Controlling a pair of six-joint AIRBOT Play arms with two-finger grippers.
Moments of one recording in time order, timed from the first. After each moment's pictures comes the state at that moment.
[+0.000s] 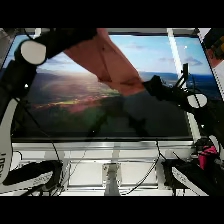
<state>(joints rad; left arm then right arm) -0.41 -1.33 1.66 0.95 -0.47 -1.44 0.17 -0.97 0.80 -0.59 0.54 1.60</state>
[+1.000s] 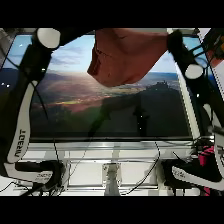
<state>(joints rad) -0.41 -1.57 1.88 0.85 -0.49 -1.34 0.08 -1.33 1.30 -0.67 -0.02 1.60</state>
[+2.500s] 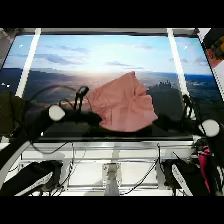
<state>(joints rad) -0.49 -0.99 0.64 0.78 -0.81 -1.21 -0.04 -0.54 0.50 -1.01 1.20 1.76</state>
